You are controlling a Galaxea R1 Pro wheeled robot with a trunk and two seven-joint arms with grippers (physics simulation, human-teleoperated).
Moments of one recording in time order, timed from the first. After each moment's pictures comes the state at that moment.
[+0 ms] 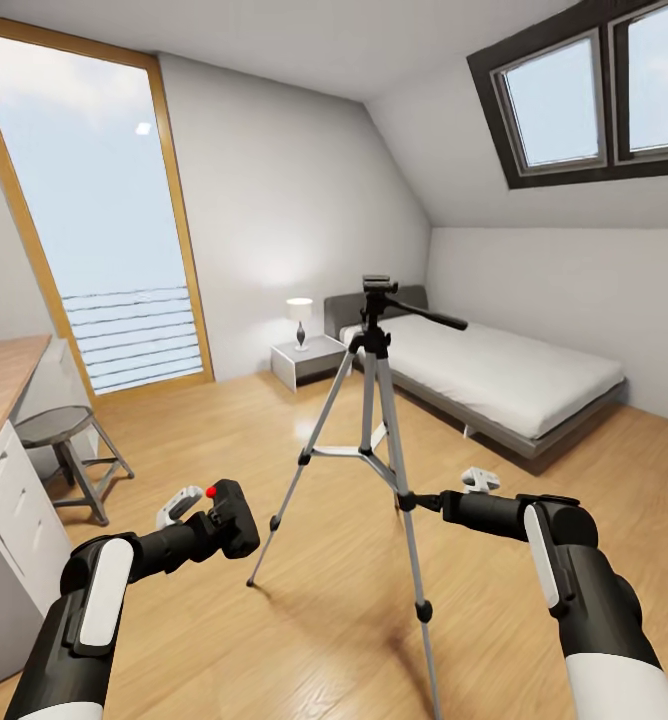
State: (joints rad) left arm -0.42 -0.05 0.35 -1.35 0.55 1.03 0.02; right arm -0.53 -0.03 -0.23 -1.33 0.04 1.04 0.69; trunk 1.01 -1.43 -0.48
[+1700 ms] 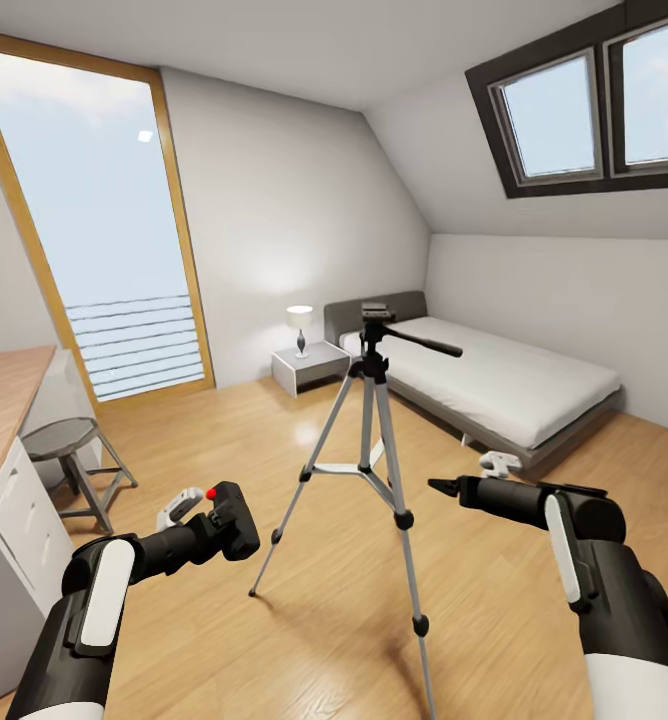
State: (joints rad) left arm -0.42 -0.05 0.35 -1.34 0.55 1.03 0.02; right arm -0.53 -0.07 -0.23 -1.45 0.05 1.04 0.67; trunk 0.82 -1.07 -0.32
